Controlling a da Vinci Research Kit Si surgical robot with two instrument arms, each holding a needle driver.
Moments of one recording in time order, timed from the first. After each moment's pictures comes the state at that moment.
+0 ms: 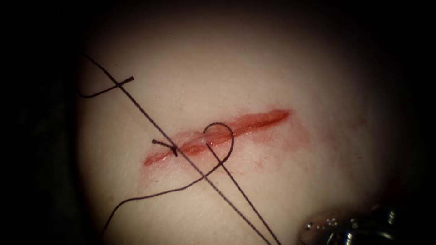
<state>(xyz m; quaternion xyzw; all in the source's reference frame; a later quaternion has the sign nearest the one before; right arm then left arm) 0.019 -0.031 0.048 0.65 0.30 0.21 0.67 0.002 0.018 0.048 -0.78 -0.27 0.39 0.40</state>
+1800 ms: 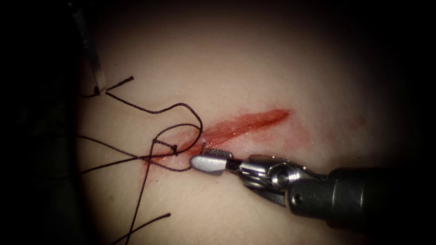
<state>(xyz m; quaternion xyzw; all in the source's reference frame) 0.032 -0.023 0.056 0.38 0.41 0.65 0.51 -0.010 0.011 0.045 -0.73 -0.45 0.43 0.29</state>
